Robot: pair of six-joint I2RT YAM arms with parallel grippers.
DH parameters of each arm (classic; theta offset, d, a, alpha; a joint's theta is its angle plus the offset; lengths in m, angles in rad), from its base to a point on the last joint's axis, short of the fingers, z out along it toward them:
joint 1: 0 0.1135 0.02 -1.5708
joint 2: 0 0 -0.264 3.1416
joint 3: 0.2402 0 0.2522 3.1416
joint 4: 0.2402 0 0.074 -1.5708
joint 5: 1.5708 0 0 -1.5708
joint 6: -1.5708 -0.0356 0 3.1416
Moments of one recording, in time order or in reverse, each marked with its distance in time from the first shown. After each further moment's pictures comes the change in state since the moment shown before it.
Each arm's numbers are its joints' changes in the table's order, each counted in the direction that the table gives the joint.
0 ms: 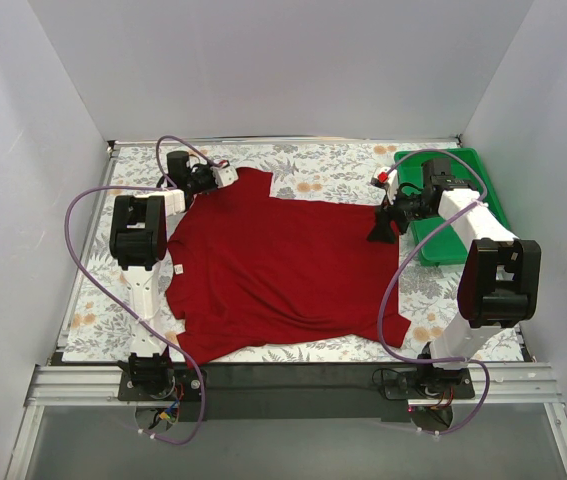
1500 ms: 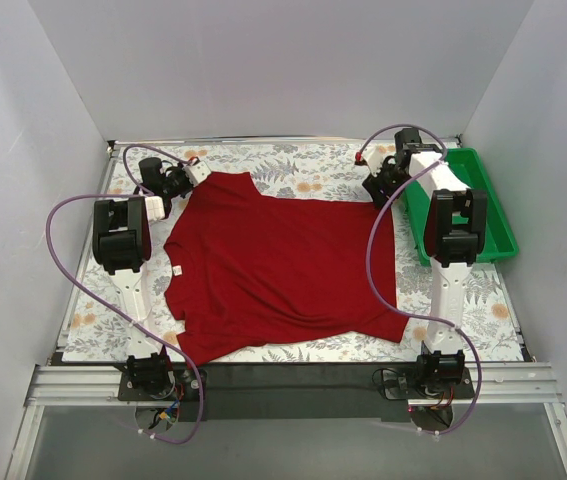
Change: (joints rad) left arm 0.136 -0.055 -0.127 -0.161 -0.021 0.179; right arm 0.049 0.621 0.681 0.056 0.495 0.002
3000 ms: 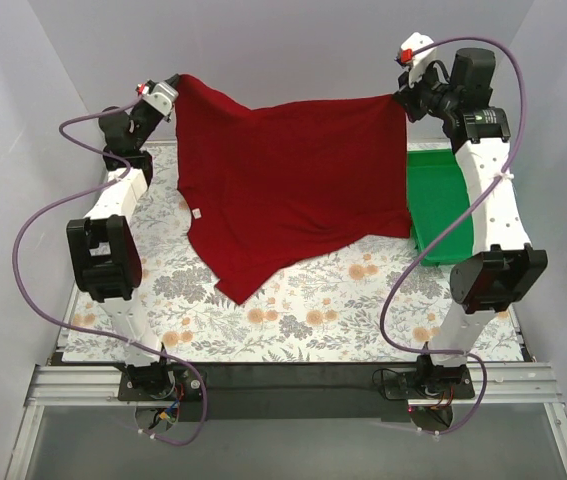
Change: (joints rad) left arm -0.015 -0.319 0.179 -0.336 -0.005 0.545; right arm 0.004 -0.485 0.159 -0.233 -0.143 -0.375
